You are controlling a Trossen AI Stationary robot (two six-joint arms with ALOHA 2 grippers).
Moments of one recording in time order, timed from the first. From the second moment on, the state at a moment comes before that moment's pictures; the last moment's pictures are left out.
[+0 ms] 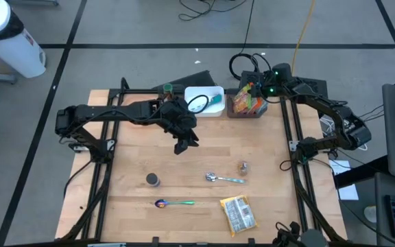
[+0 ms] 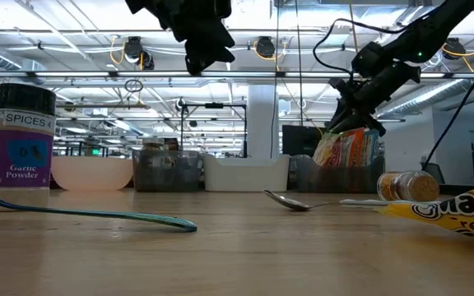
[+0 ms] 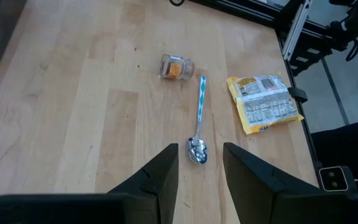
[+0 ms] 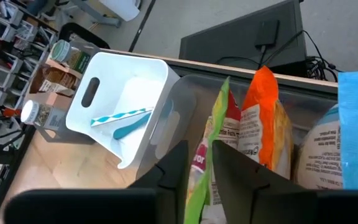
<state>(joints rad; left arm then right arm) 0.18 1.55 1.30 -0.50 0.42 -0.11 -1.08 1.30 0.82 -0.20 -0.47 0.43</state>
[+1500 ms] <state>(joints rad) 0.23 1.37 1.30 -0.05 0.31 -0.49 -0.18 1.27 0.82 0.50 -0.19 0.65</state>
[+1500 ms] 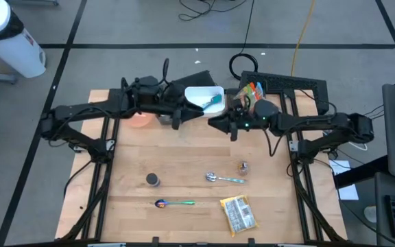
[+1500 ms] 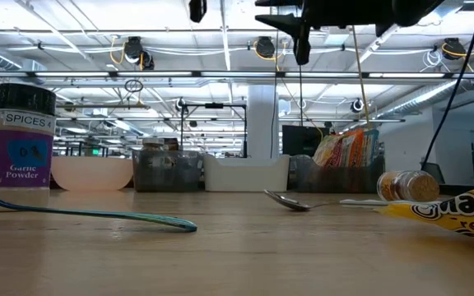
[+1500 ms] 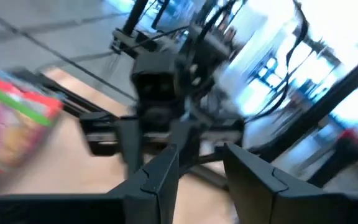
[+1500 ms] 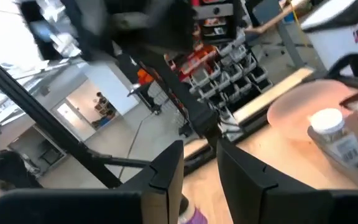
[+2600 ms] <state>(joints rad) 0.09 1.37 1.30 0.01 -0.18 -1.15 -0.28 1.08 0.26 0.56 -0.84 0.62</state>
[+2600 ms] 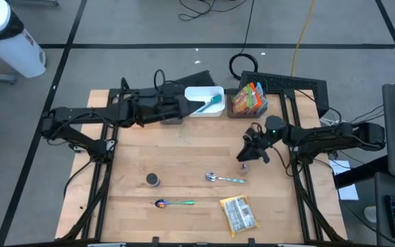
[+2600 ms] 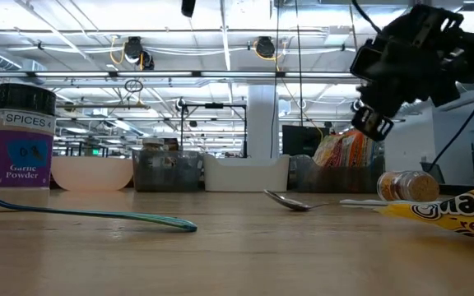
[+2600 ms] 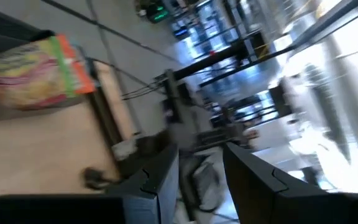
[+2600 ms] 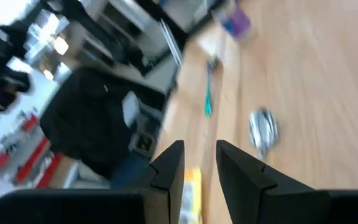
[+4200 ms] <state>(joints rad) -0.53 1.28 1.30 -0.79 -0.11 -1.23 -0.09 1.10 0.59 0.61 -0.38 0.77</state>
